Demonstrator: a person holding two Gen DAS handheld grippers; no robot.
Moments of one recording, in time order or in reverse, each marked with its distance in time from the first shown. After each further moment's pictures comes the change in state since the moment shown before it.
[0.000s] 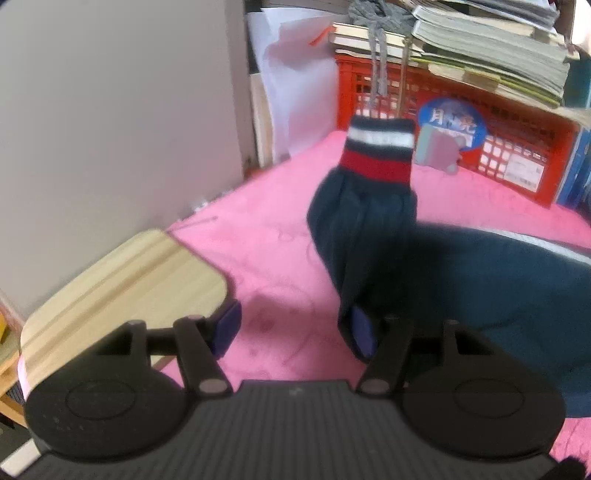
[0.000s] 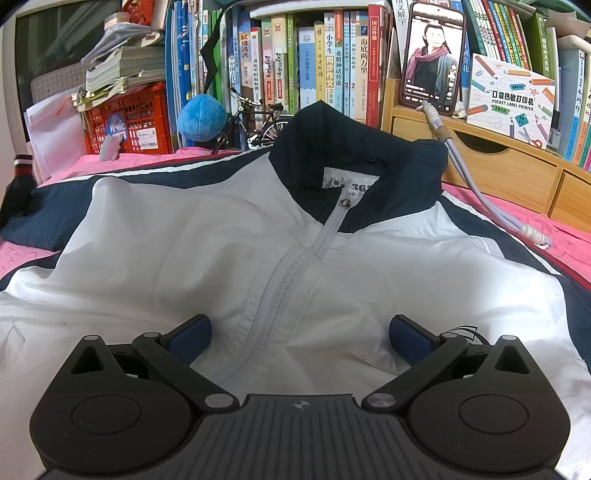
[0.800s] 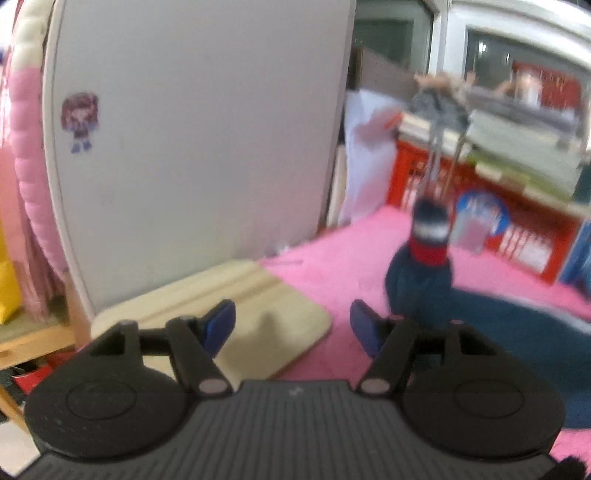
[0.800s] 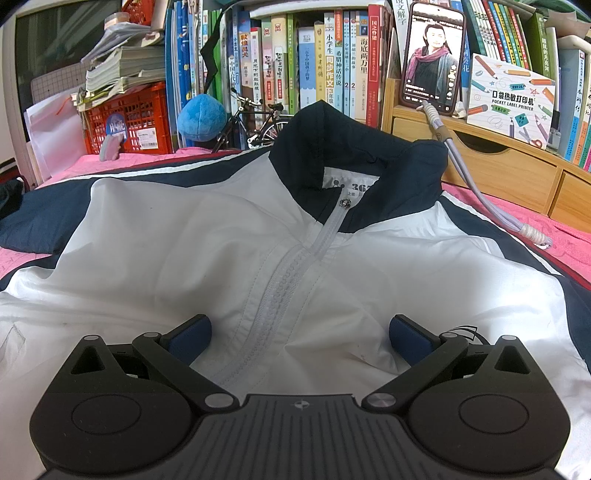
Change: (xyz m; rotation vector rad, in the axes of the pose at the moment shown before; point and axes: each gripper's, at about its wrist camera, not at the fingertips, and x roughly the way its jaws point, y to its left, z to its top) left arm -0.046 0.080 -0.019 -0.183 -0.223 -0.039; right arm 0.000 0.000 0.000 0.001 0.001 0.000
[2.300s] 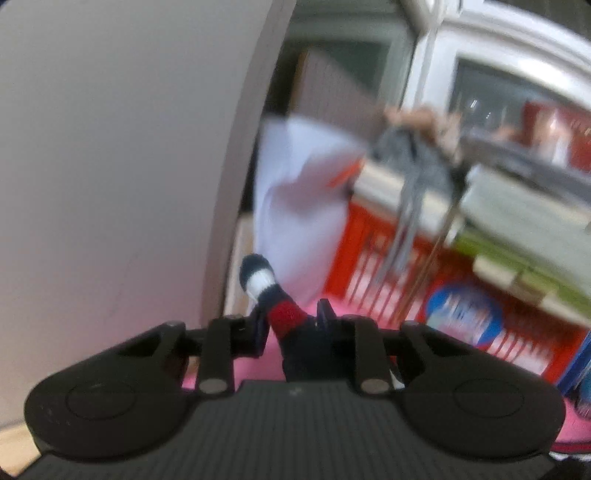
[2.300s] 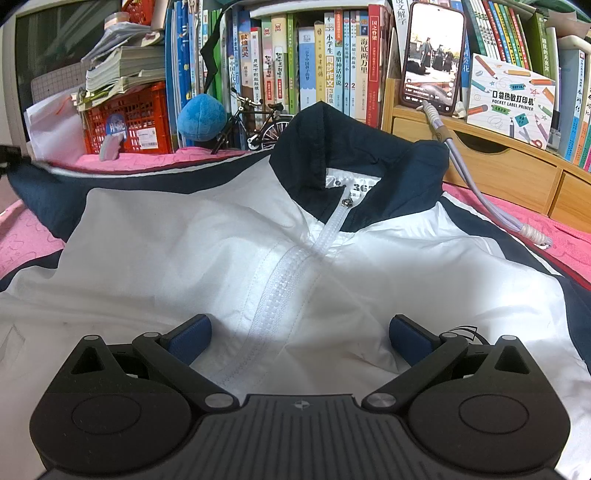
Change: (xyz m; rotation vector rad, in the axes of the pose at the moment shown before) left arm 0.152 -0.079 0.063 -0.052 -0.149 -0.157; right arm 0.000 0.000 -0.001 0.002 0.001 0.000
